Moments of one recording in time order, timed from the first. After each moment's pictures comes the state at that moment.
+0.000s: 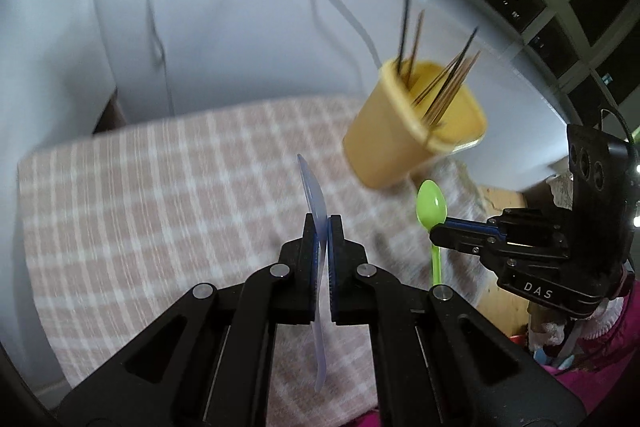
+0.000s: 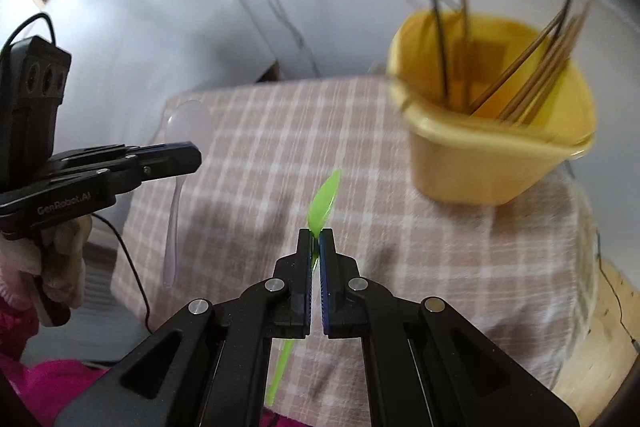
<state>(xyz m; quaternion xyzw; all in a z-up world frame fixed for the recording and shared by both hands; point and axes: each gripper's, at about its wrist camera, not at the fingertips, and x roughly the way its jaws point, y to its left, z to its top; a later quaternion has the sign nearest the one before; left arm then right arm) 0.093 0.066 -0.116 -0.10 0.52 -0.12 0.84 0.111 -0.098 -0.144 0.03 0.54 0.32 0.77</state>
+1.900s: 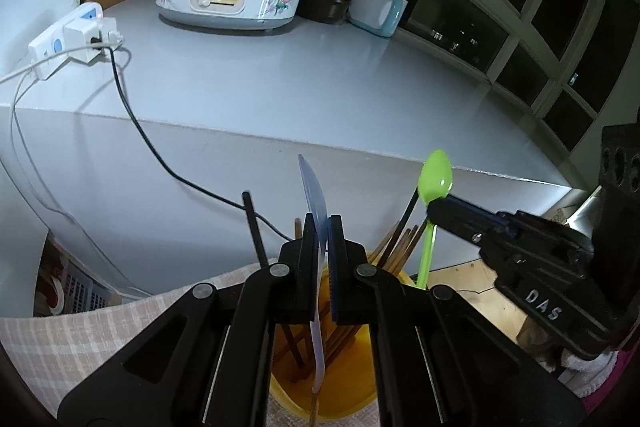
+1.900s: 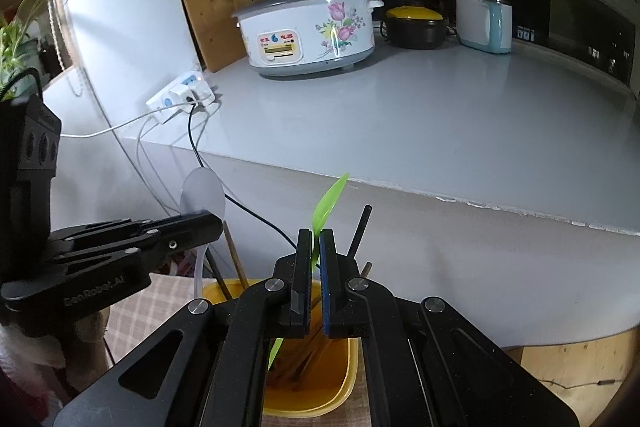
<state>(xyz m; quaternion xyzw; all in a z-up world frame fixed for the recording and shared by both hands) 0.251 -0.047 -0.089 -0.08 0.41 -0.17 0.89 0.240 -0.197 -0.075 0.06 0.37 0.18 0.91</state>
